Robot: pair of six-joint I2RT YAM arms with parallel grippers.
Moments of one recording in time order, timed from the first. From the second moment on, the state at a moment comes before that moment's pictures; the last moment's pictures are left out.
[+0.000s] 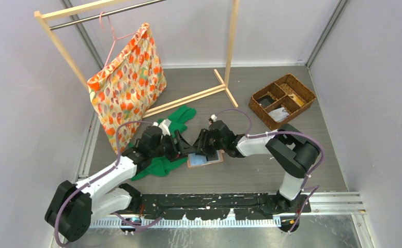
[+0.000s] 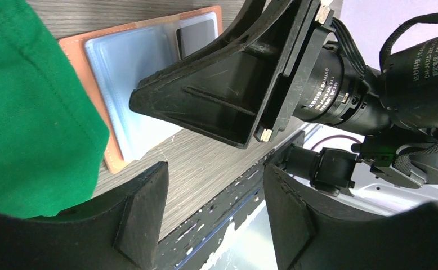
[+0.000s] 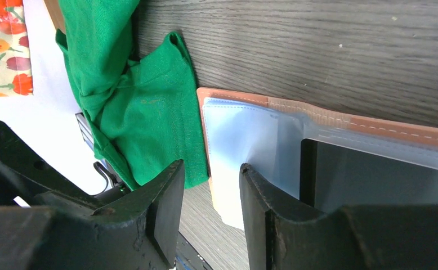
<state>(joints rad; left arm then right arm) -0.55 1.00 0.44 -0.05 0.38 -0.98 0.83 1.77 0.77 0.32 -0.25 1.08</state>
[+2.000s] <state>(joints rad) -0.66 1.54 0.51 0.46 0.44 -1.08 0.60 1.33 0.58 -0.04 -0.09 1.01</state>
